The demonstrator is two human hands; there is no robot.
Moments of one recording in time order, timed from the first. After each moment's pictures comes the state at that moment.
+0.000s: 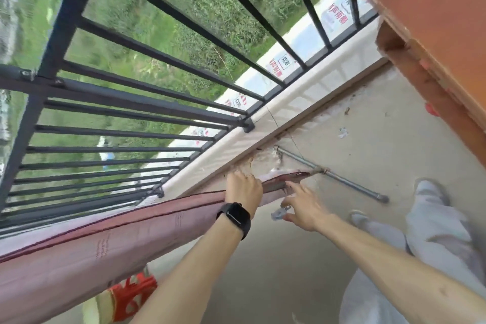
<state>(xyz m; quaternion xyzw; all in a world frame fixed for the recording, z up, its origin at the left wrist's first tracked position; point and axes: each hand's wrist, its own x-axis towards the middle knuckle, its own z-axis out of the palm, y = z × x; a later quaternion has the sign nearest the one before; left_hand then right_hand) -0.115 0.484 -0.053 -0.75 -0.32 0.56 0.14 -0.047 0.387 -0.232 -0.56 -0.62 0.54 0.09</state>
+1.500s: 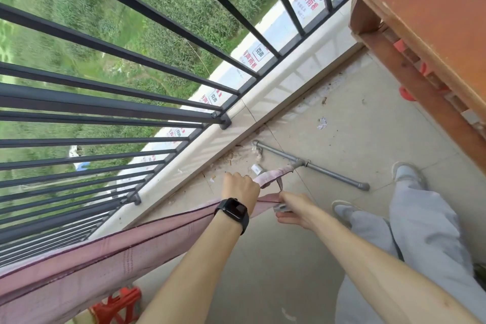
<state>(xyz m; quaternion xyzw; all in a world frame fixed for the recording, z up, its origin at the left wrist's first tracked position) -0.110 0.486 -0.140 -0.78 -0.26 0.56 0.09 -0.057 0.385 -0.289 -0.54 0.13 0.80 0.24</state>
